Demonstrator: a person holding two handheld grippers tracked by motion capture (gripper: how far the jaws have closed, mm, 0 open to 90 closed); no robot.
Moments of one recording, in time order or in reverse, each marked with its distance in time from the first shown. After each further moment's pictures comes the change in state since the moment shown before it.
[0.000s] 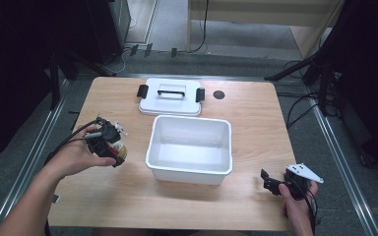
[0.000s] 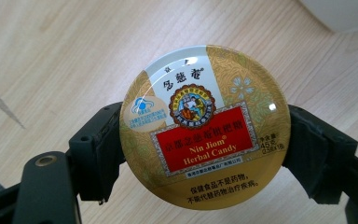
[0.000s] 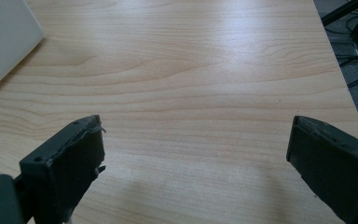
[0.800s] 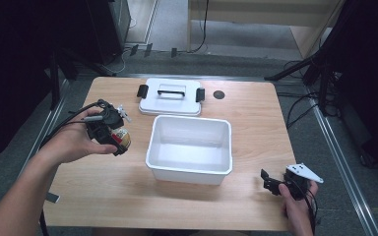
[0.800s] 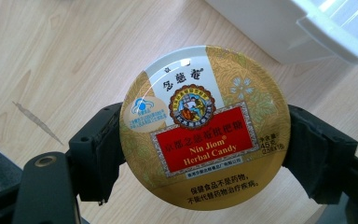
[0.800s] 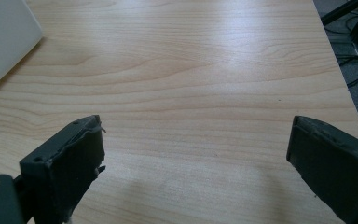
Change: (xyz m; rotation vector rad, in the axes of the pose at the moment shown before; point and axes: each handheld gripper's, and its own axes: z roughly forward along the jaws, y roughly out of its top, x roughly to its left) left arm -0.006 0.032 -0.058 -0.014 -0.002 0.073; right arm 0.000 0.000 0.000 0.000 -0.002 -0.004
